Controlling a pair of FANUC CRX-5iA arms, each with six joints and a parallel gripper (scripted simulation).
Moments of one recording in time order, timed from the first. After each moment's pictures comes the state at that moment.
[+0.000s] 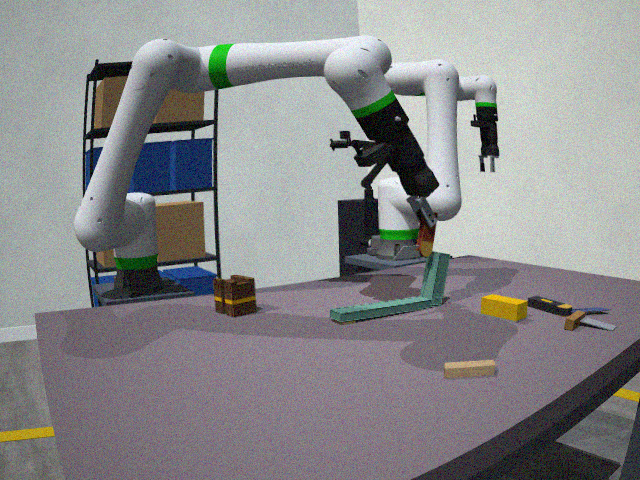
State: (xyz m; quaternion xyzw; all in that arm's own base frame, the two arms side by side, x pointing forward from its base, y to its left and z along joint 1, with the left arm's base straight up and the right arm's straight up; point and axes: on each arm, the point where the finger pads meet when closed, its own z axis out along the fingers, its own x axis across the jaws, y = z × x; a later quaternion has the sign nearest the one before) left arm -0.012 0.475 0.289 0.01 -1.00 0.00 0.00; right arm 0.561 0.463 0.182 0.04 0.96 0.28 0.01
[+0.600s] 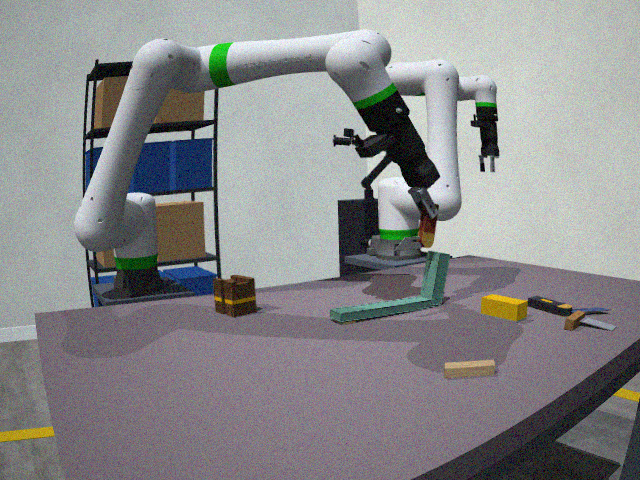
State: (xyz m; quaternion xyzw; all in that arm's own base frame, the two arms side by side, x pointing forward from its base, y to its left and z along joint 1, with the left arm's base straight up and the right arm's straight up) left arm -0.012 0.475 0.289 0.01 -1.00 0.00 0.00; right arm 0.562 0.466 0.199 0.04 0.96 0.28 0.01
